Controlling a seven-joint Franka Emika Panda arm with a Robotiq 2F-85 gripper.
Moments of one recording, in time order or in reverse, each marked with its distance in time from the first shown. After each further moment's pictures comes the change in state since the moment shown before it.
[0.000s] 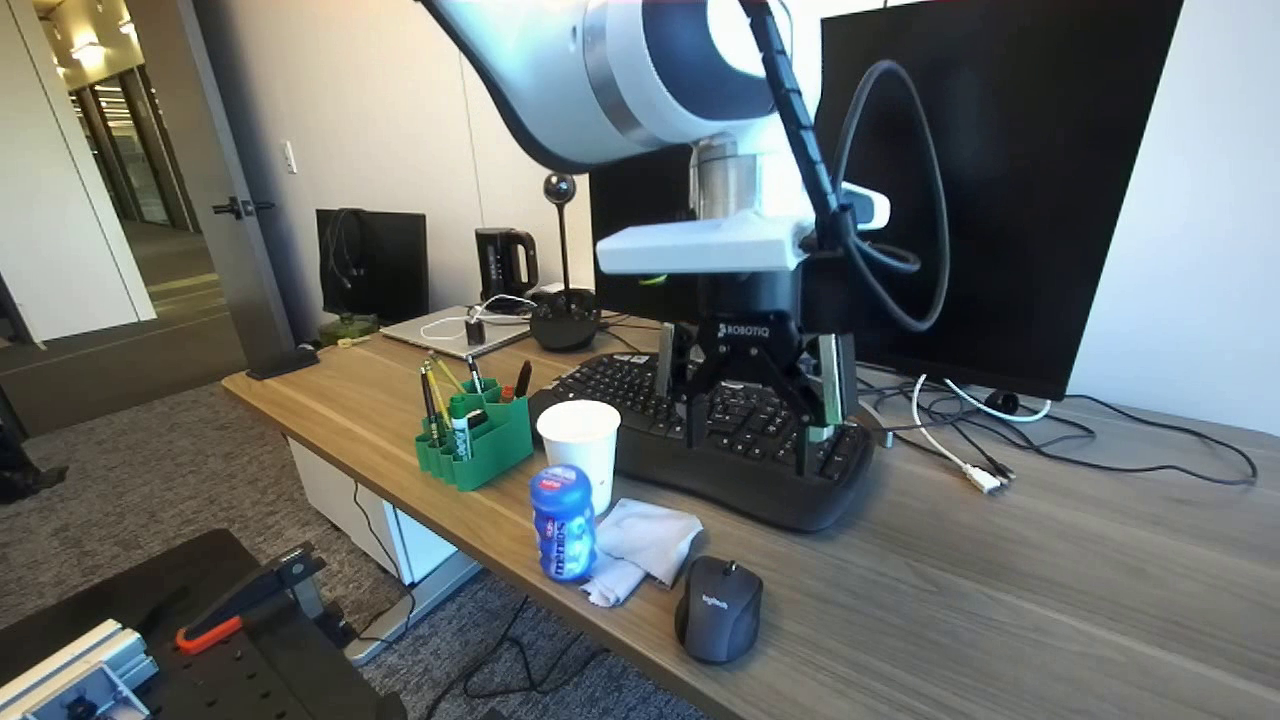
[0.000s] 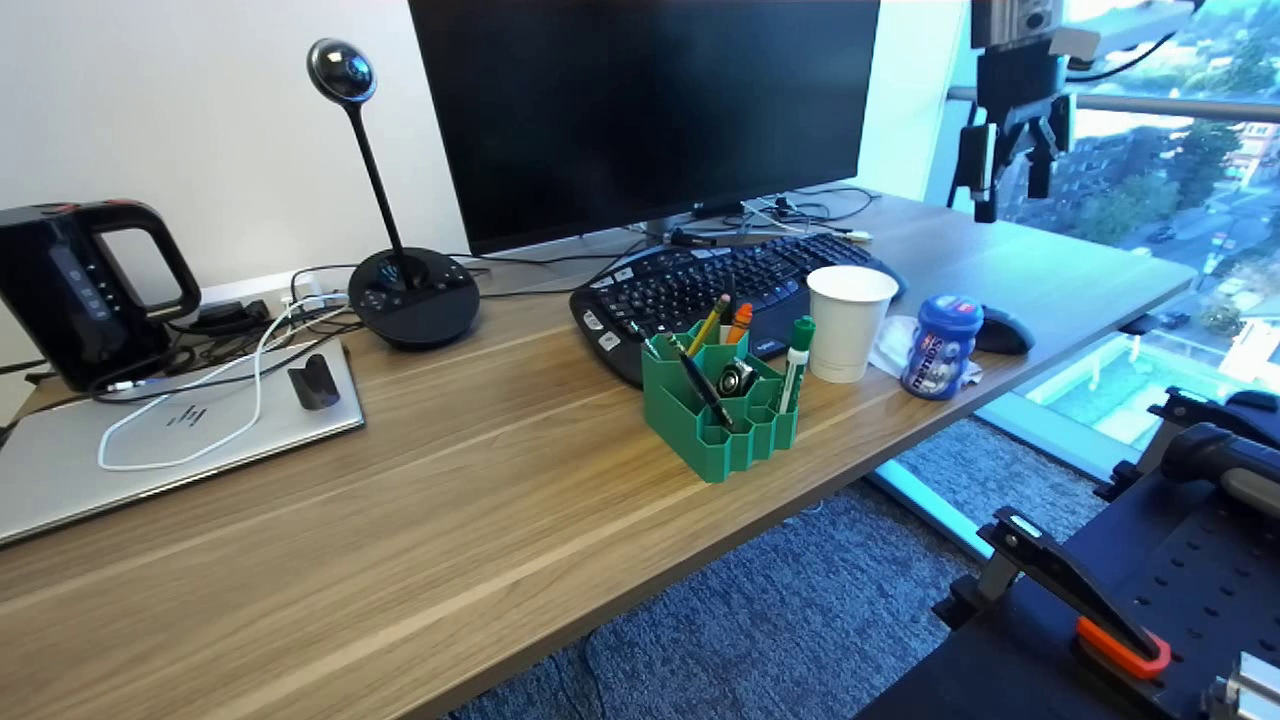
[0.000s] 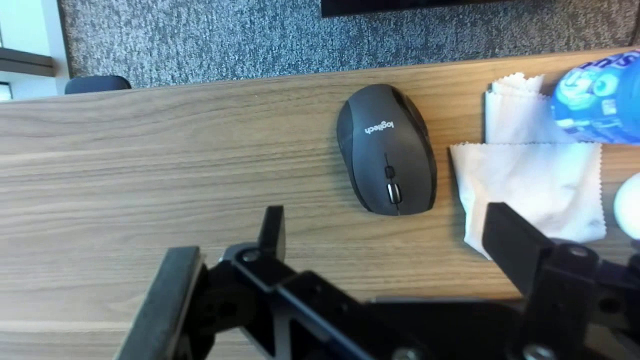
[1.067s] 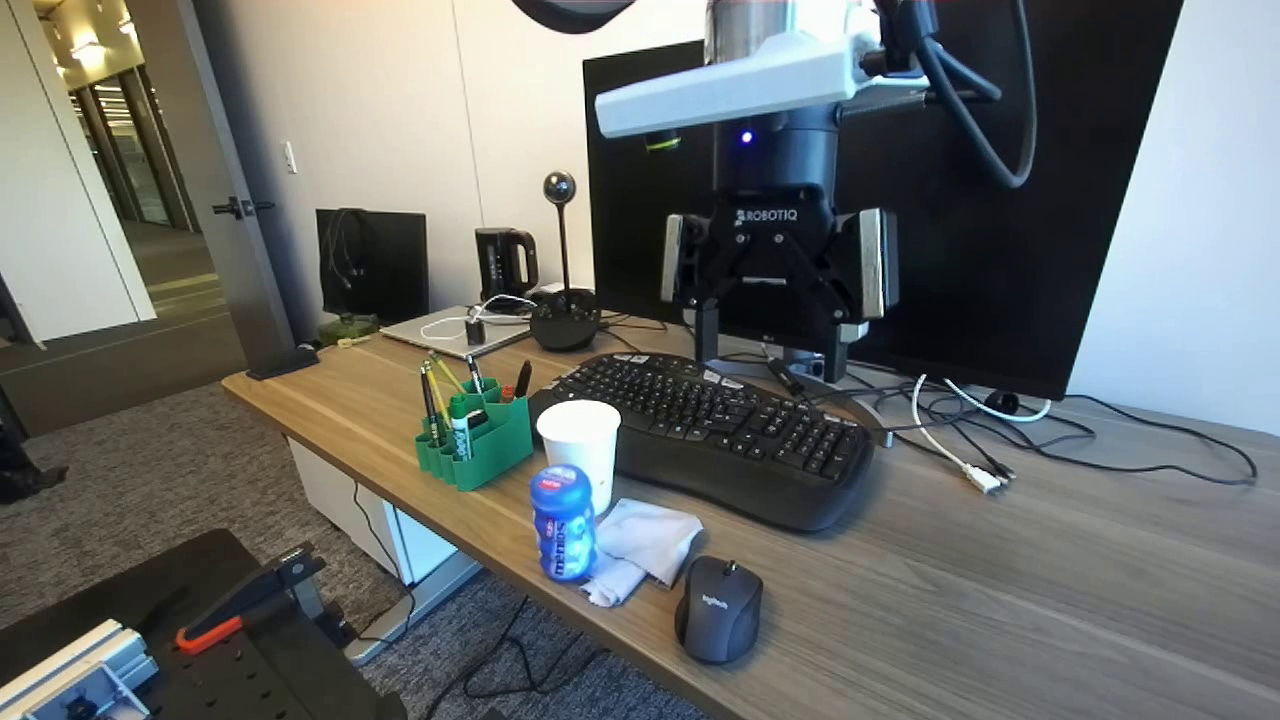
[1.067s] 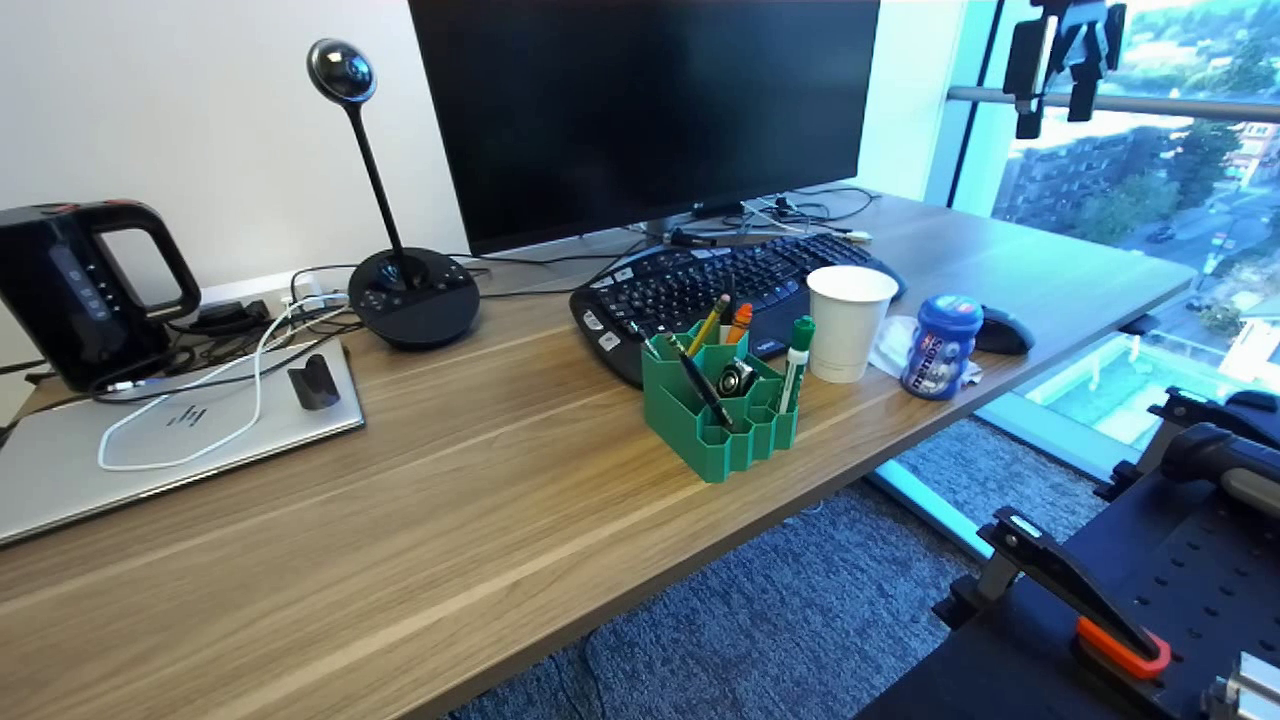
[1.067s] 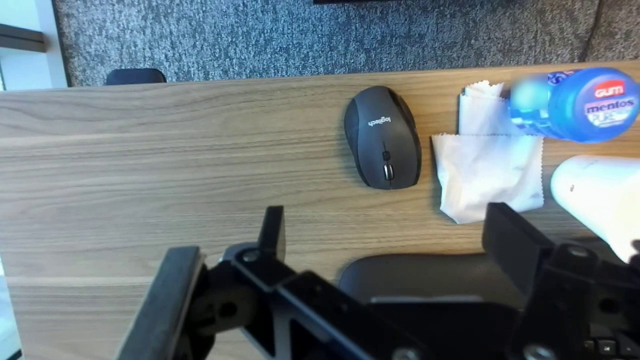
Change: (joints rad) arm -0.051 -0.168 0.010 -0.034 0.049 -0.076 -0.118
